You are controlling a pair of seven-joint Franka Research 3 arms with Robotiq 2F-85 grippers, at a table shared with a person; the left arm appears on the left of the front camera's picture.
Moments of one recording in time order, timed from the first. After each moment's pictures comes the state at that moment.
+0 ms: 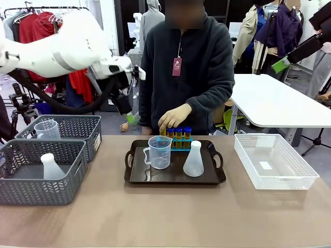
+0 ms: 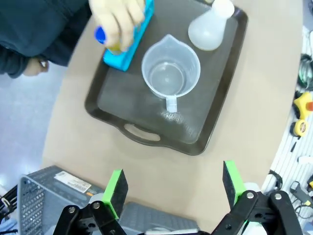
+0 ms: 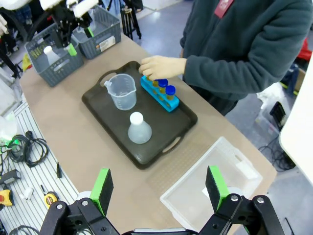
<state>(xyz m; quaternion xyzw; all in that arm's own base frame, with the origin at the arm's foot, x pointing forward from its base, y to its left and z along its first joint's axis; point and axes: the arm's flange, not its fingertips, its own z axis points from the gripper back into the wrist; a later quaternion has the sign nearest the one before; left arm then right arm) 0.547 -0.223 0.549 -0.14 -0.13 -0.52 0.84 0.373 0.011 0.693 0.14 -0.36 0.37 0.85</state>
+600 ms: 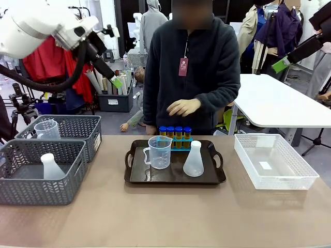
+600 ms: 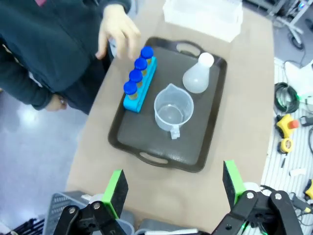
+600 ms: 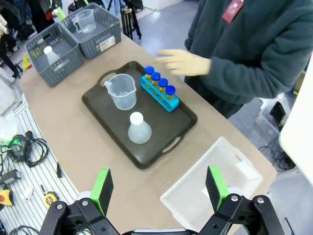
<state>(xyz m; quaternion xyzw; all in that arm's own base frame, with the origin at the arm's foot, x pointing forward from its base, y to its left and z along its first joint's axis) 0.555 -0.161 0.635 -0.22 -0.23 -0.53 0.79 0.373 0.011 0.693 0.14 -0.36 0.37 0.85</state>
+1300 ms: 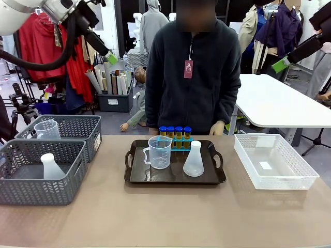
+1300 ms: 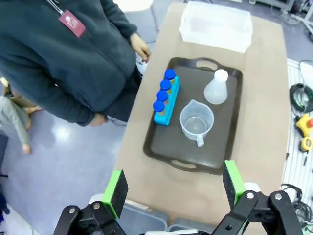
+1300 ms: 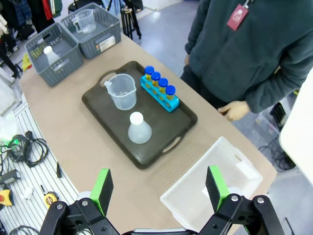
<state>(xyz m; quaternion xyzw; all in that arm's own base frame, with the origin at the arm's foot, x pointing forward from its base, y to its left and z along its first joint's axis) 0.543 -0.156 0.706 -0.17 -0.30 -0.56 0.75 0.373 0.011 0.693 0.14 -0.36 0.37 0.85</state>
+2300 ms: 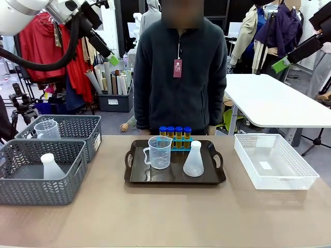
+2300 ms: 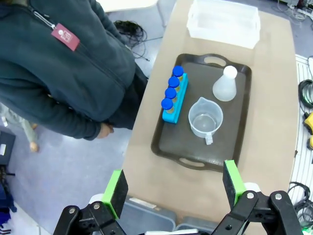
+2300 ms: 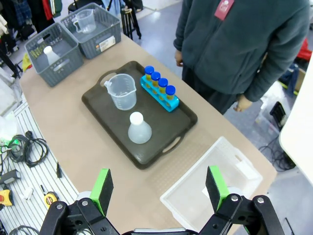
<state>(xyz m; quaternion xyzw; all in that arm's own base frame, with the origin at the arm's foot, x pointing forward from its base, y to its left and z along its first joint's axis) 0.548 -0.161 0.702 -0.15 -0.30 -0.56 0.75 0.373 0.011 0.693 0.14 -0.36 0.37 0.85</state>
